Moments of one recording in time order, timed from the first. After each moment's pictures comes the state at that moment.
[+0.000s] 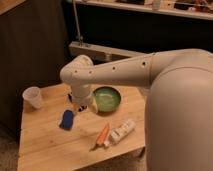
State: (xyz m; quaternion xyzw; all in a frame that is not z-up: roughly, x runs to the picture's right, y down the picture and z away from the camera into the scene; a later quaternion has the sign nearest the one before) arm -0.104 0.102 0.703 -0.26 0.23 0.64 0.68
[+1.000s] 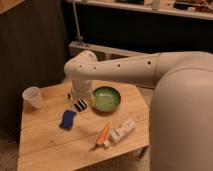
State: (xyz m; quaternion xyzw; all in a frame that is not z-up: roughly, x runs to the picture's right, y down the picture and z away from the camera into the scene) arm -0.133 0.057 0.721 -0.29 0.14 0.64 0.69
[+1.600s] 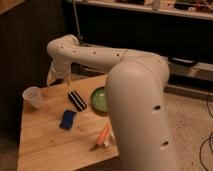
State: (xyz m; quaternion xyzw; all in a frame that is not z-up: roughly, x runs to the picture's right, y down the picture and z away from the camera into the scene) arm -0.270 -0.052 0.772 -0.32 0.02 0.63 0.70
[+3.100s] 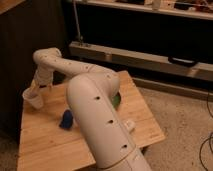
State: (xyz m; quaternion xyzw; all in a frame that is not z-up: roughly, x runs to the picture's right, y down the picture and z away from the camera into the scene) arm -0.395 0.012 0.857 -0.41 0.02 0.55 0.72
